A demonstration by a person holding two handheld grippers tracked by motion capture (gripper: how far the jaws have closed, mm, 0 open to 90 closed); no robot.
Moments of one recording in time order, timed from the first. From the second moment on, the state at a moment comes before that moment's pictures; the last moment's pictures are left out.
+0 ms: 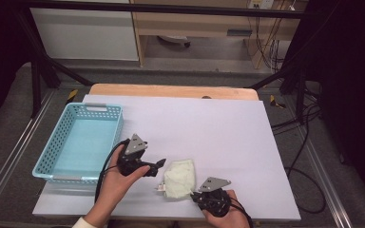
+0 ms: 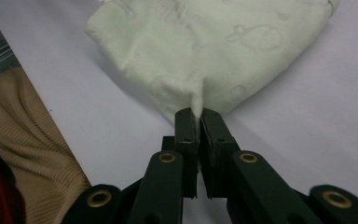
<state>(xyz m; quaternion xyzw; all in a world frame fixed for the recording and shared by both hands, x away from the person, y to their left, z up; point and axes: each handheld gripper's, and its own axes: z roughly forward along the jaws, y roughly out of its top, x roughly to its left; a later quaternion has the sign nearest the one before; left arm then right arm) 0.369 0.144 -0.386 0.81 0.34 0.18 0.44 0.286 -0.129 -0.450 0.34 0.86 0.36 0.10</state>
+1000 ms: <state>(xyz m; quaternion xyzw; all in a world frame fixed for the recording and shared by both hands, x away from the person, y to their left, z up) 0.384 0.105 -0.438 0.83 0.36 0.15 0.40 0.287 -0.127 -0.449 0.33 0.87 0.35 0.10</state>
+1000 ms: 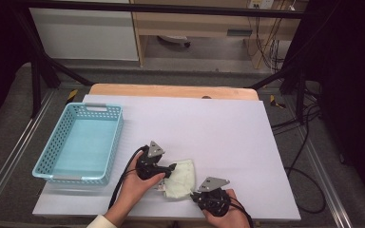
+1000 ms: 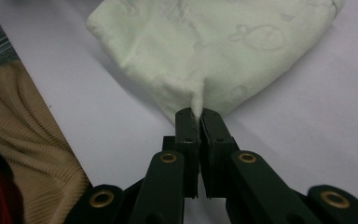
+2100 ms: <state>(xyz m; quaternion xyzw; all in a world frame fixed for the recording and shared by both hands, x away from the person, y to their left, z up) 0.378 0.099 -0.448 0.86 0.35 0.07 0.37 0.287 -0.126 -0.449 0.33 0.87 0.35 0.10</state>
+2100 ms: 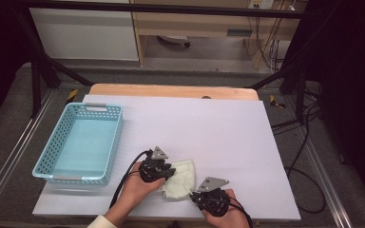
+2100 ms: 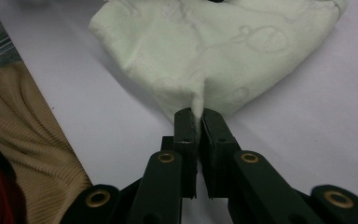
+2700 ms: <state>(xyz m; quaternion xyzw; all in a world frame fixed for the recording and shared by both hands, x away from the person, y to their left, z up) 0.379 0.103 -0.446 0.85 0.35 0.05 0.39 0.288 -0.127 -0.447 0.32 0.87 0.35 0.10</state>
